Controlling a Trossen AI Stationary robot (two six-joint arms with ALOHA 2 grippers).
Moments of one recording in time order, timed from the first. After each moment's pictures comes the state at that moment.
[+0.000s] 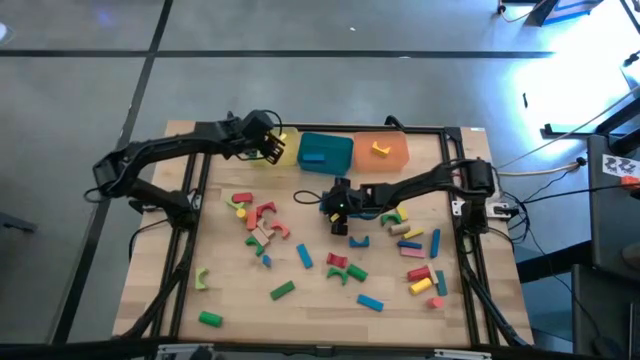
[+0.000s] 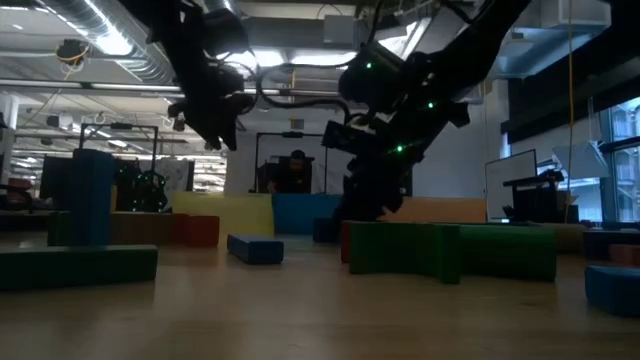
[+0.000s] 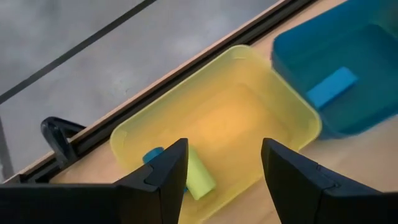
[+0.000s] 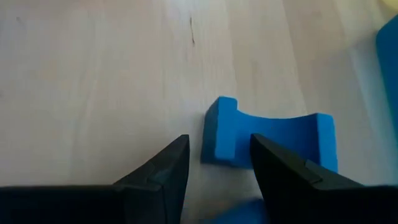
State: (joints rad) left arm 0.54 1.34 1.00 -0.59 -0.41 -0.26; right arm -0.05 1.94 1.03 0.04 0.14 -0.10
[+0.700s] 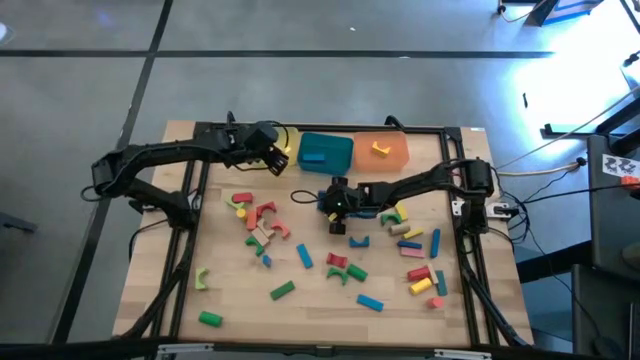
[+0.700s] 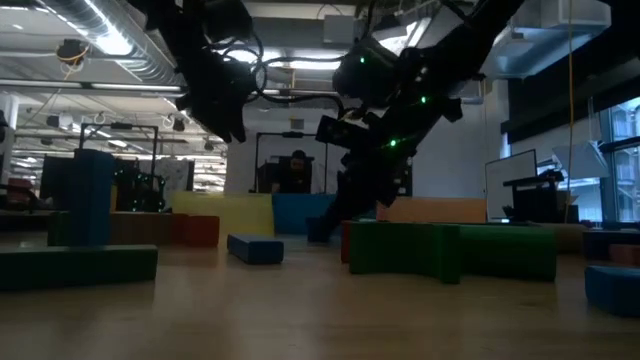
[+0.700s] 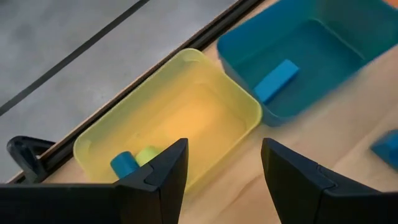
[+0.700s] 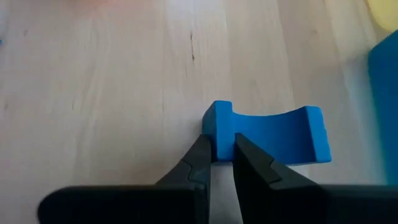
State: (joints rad) left arm 0.41 1.32 1.00 -0.60 -0.41 -0.26; right arm -0.05 1.92 1.09 -0.03 0.14 -0.15
